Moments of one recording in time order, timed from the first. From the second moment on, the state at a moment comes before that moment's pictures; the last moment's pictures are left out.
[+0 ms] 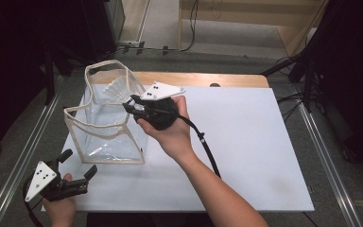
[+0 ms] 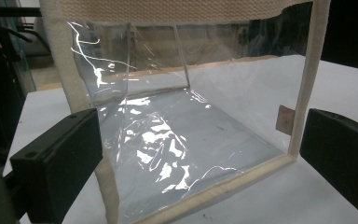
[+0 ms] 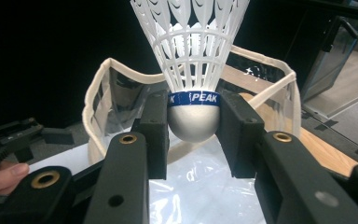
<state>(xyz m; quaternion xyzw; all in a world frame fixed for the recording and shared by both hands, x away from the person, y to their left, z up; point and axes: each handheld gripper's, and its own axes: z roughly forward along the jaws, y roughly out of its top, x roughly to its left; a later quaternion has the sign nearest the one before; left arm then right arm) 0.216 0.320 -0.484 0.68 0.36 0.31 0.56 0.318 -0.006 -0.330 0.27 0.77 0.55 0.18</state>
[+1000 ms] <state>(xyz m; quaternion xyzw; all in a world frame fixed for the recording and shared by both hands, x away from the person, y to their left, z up) 0.216 0.321 -0.484 0.68 0.36 0.31 0.56 0.317 0.004 -0.333 0.25 0.76 0.58 0.13</state>
